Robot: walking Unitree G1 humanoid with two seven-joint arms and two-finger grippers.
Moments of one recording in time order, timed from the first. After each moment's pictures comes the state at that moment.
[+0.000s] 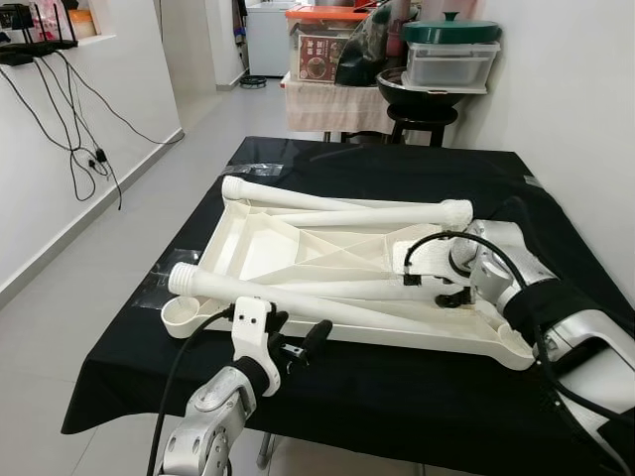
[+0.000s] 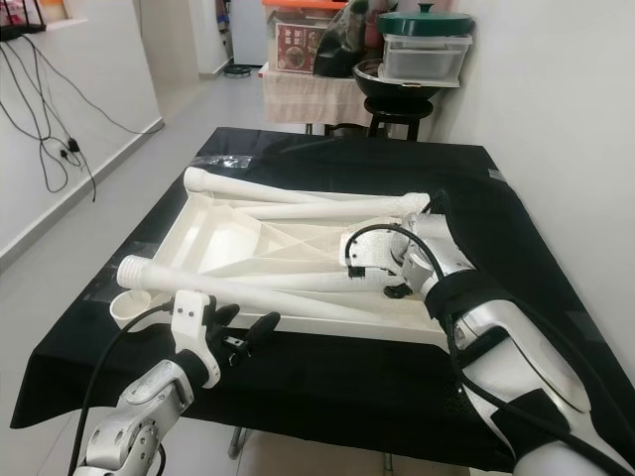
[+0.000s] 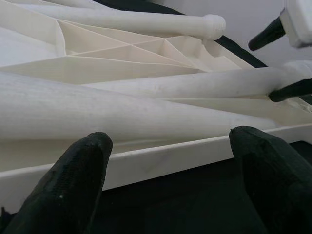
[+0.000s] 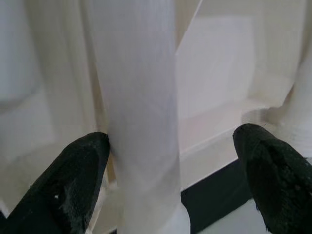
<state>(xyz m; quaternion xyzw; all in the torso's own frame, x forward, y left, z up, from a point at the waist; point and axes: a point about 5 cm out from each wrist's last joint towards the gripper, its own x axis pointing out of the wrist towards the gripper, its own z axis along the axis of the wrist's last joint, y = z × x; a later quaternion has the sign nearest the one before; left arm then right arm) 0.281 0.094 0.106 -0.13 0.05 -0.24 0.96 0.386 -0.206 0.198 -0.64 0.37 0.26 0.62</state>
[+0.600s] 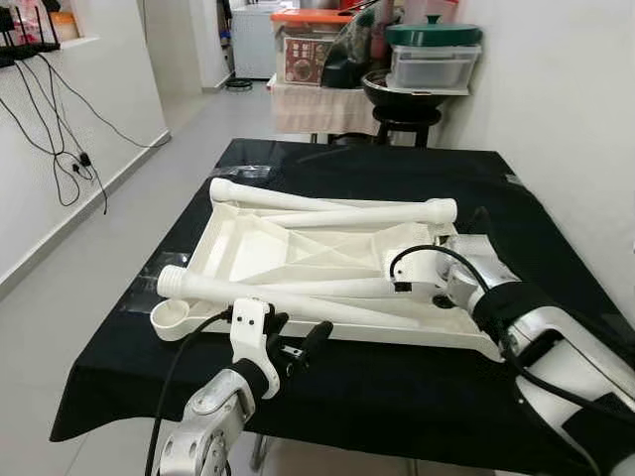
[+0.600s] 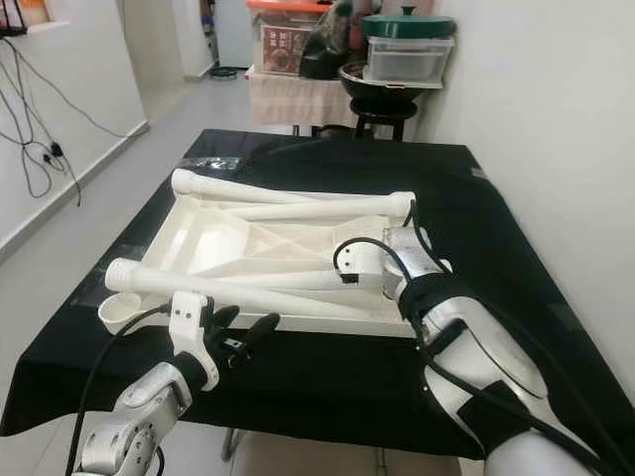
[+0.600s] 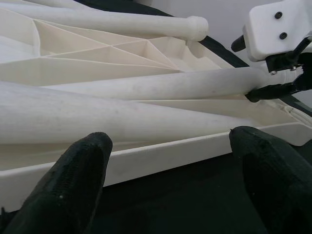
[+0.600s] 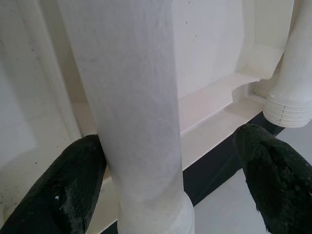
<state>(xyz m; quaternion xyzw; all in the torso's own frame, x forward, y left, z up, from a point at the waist) 0.277 0.094 0.110 -0.15 0.05 -0.24 0.96 0.397 -0.185 0.180 -0.66 0.35 0.21 0.63</state>
